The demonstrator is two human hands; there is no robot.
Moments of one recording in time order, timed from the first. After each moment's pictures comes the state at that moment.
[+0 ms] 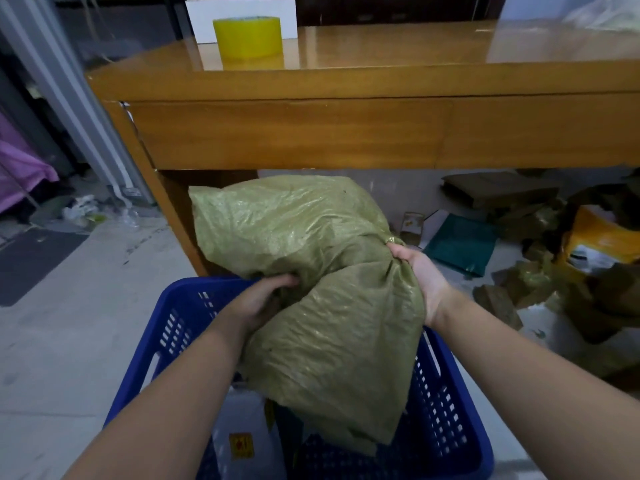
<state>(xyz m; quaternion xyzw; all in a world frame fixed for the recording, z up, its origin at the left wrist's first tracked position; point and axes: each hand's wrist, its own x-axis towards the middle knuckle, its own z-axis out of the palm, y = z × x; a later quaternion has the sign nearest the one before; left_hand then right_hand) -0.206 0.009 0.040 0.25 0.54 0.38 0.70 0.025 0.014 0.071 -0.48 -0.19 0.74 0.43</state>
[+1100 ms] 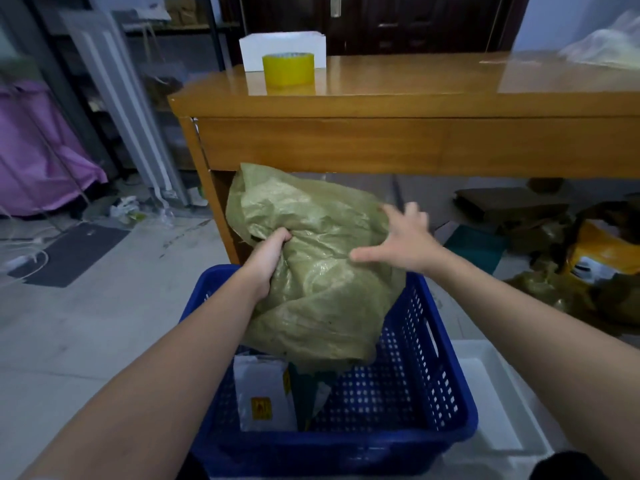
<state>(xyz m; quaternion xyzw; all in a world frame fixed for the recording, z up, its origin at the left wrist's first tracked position) -0.214 -0.047 0.117 0.28 0.65 0.43 0.56 0.005 -0.038 0.148 -0.63 -0.72 0.22 0.19</state>
